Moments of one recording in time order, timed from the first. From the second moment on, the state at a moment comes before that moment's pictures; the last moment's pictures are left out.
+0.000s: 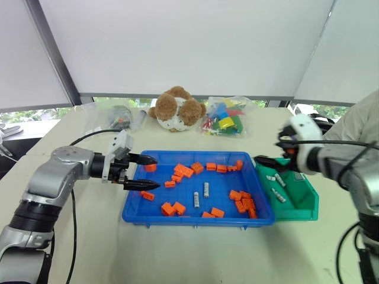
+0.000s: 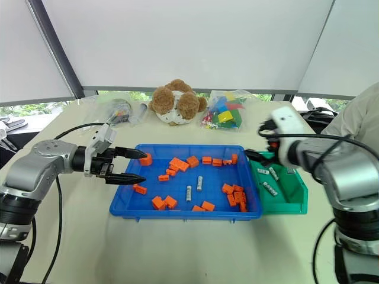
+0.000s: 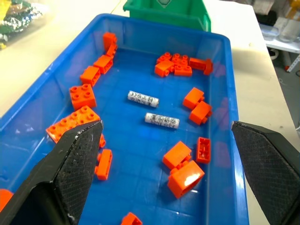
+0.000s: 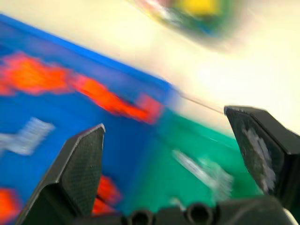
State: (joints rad) left arm -0.70 0.83 -0.05 0.06 -0.49 0.56 -1.37; right arm -0.72 -0.79 -0.07 -0.41 0.40 1.33 0.63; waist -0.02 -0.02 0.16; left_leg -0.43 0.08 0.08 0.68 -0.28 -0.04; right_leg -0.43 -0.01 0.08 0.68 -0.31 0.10
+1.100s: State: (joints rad) left arm -0.65 0.84 -0.02 -0.02 -0.49 0.59 -1.31; right arm -0.74 -0.41 0.34 -0.20 0.37 1.30 0.51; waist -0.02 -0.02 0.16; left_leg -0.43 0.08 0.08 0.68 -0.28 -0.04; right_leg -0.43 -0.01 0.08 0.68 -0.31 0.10
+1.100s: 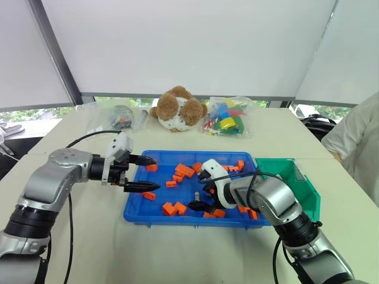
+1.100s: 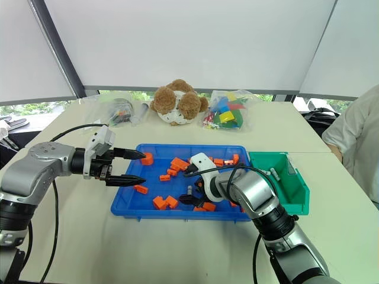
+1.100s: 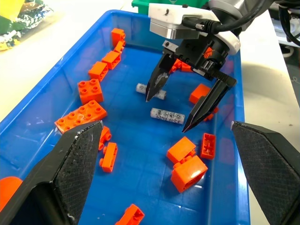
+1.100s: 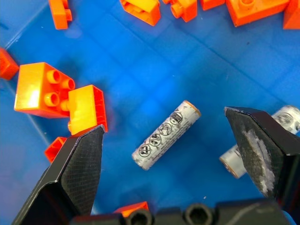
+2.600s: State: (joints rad) left arm -0.66 0.80 -0.03 0.01 -0.49 0.56 -1.31; right arm -0.62 -0.96 -0.11 -0.33 0.32 1.36 0.54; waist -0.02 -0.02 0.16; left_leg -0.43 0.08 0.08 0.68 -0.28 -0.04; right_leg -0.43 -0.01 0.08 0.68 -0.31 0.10
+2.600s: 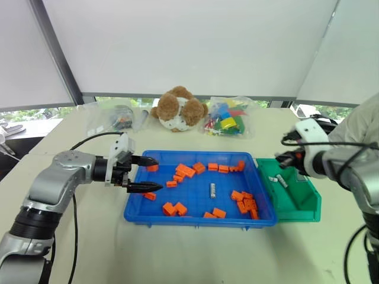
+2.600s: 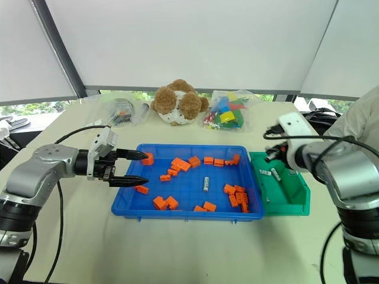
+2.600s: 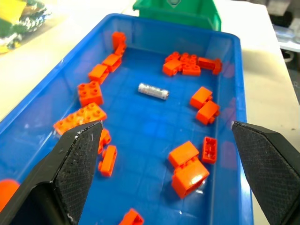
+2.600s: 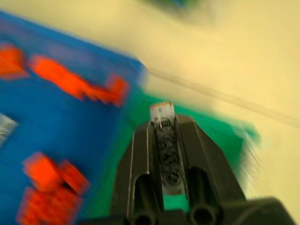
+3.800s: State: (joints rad) left arm -0.68 0.80 -0.04 0.01 -0.47 0.54 -1.31; right arm -0.67 -0.30 0.16 -0.23 0.27 1.43 0.21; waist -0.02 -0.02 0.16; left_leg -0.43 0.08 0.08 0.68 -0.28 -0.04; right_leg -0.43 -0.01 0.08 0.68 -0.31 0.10
